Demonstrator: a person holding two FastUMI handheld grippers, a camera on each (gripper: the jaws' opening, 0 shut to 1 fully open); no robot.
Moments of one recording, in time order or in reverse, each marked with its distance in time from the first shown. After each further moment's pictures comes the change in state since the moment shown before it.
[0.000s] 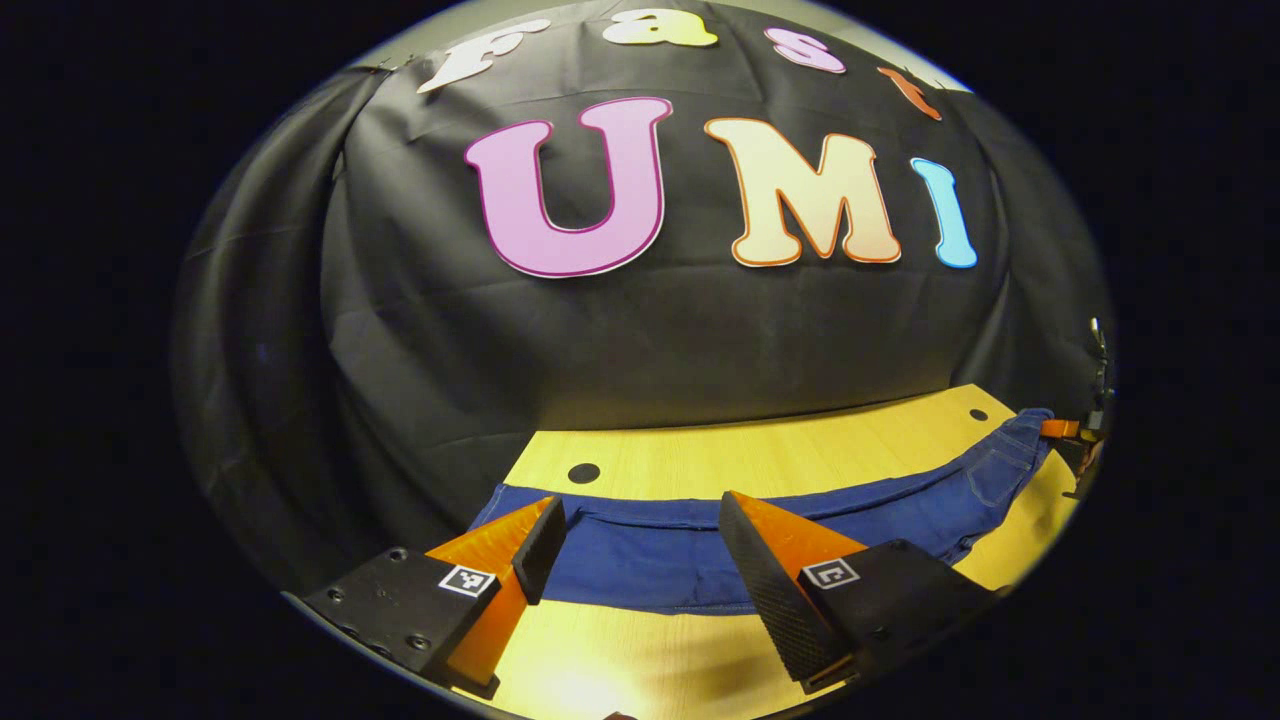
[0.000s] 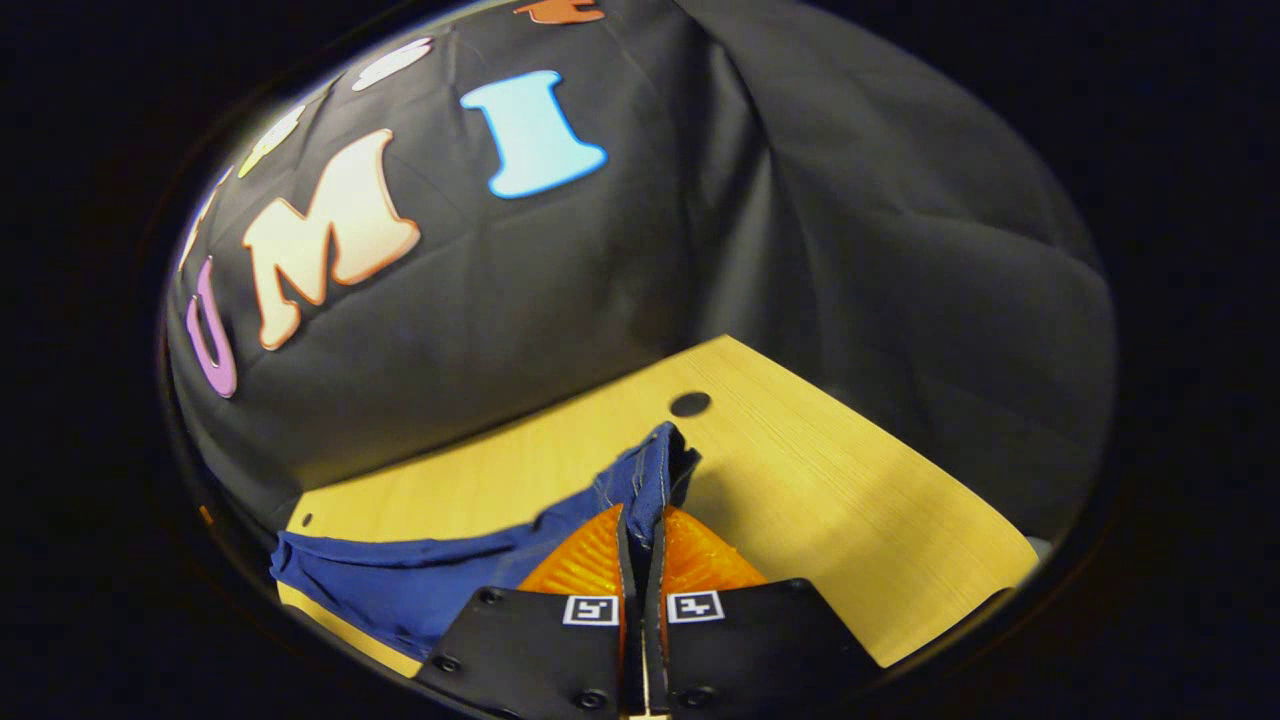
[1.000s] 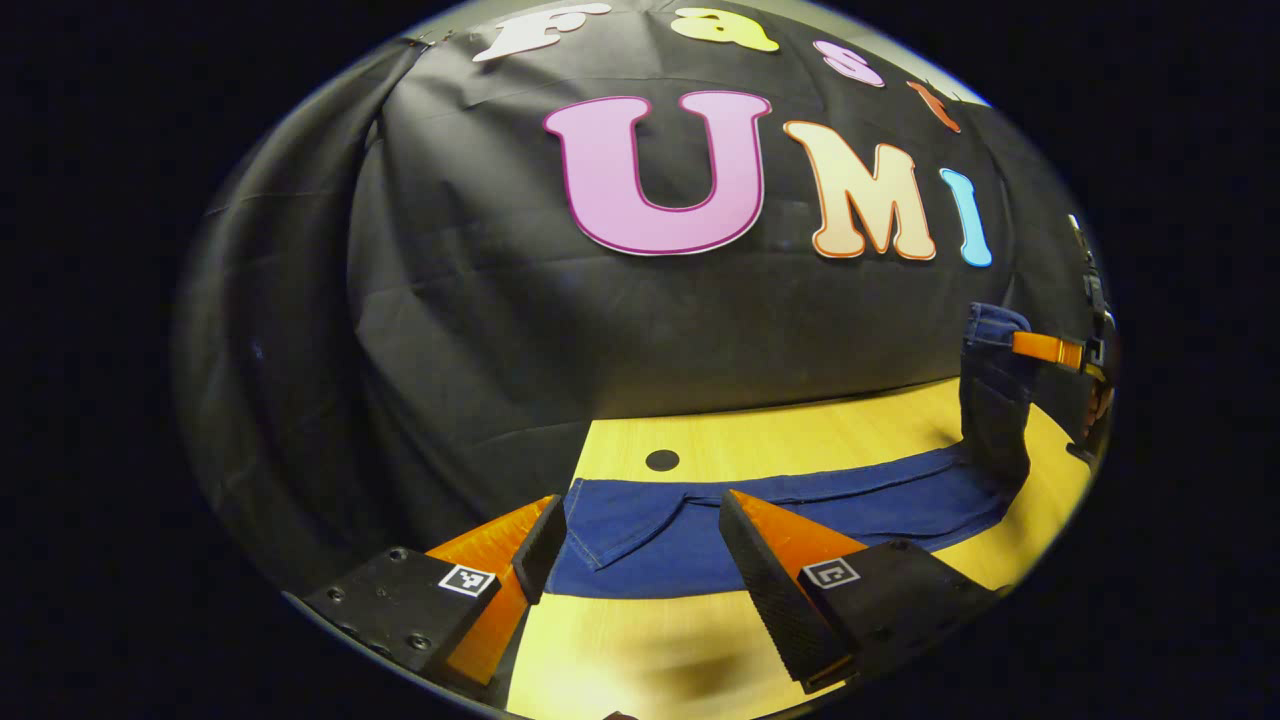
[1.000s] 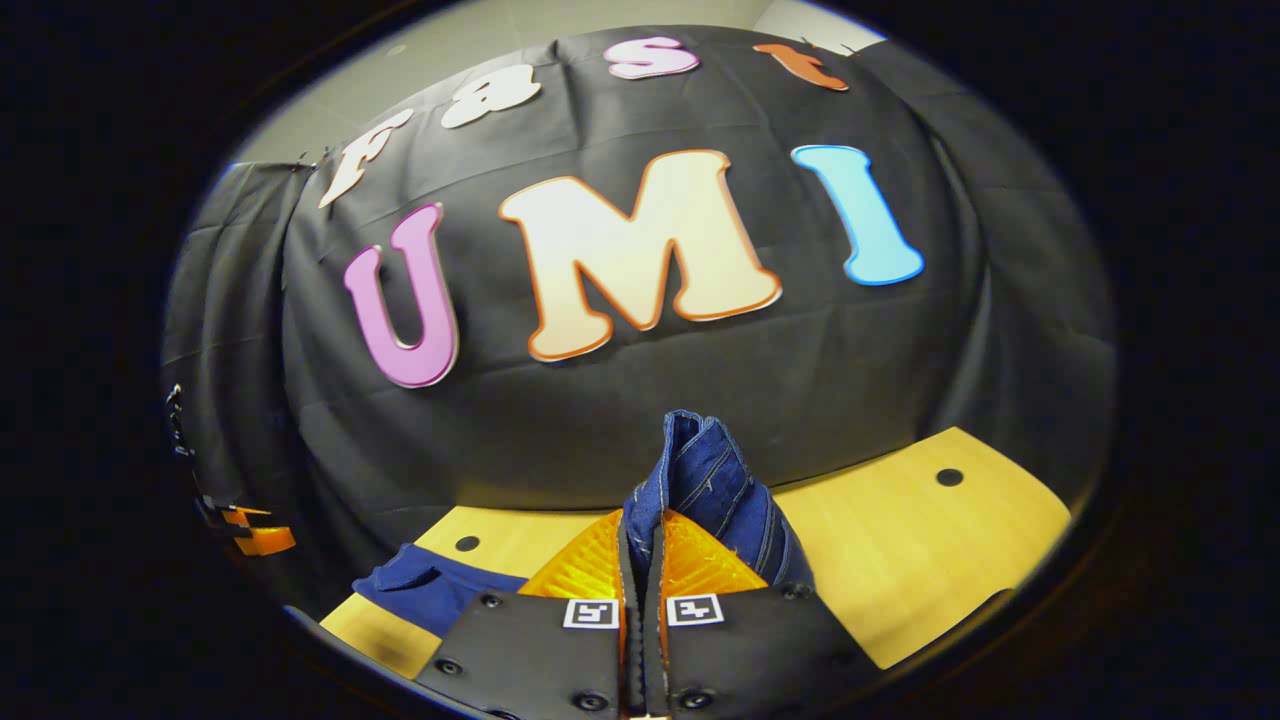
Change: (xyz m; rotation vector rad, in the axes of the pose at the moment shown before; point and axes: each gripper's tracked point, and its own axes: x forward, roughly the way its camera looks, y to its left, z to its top) left arm 0.000 0.151 -0.023 -0.002 0.002 -0.022; right arm -0.087 0.361 -0.020 -0.199 -0.149 0.369
